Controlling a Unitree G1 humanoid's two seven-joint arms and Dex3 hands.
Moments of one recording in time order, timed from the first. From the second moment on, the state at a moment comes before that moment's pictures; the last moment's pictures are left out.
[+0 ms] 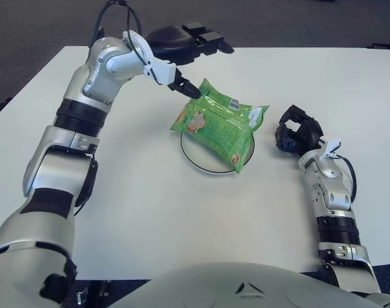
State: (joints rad) left arm -0.99 0.55 -0.26 0.41 0.46 -0.63 -0.53; right arm -0.17 -0.17 -0.15 0.12 0.17 0.13 0.10
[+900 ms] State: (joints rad) left arm -0.83 0.48 -0.13 0.64 0.34 -0.60 -0.18; right arm -0.20 -0.16 -0.15 0.19 0.17 0.07 0.11
